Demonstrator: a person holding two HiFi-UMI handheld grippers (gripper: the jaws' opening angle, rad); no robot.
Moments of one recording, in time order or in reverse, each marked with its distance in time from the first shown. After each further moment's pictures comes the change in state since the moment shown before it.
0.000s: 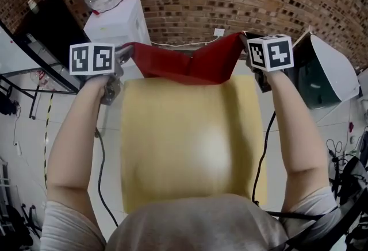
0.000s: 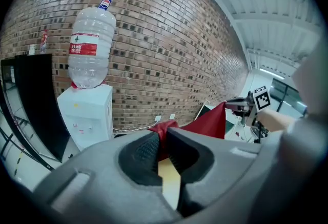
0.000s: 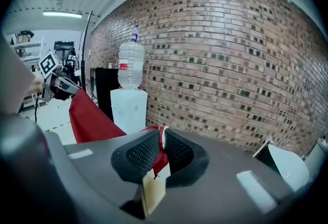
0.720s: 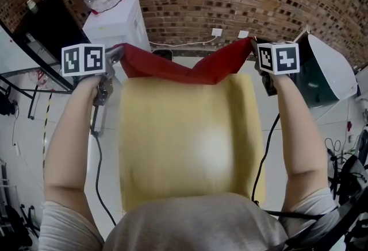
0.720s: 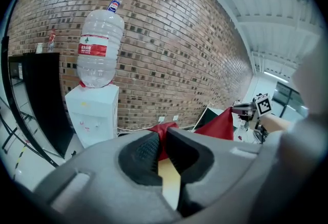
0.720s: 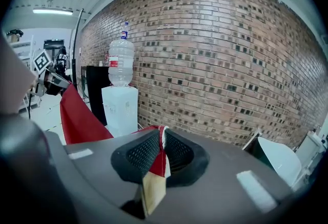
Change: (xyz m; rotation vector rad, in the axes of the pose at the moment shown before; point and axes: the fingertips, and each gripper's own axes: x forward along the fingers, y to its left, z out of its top) left arm -0.020 0.018 -0.004 -0.032 -0.016 0.042; right arm -0.021 -0.035 -0.029 0.052 0.025 -0.081
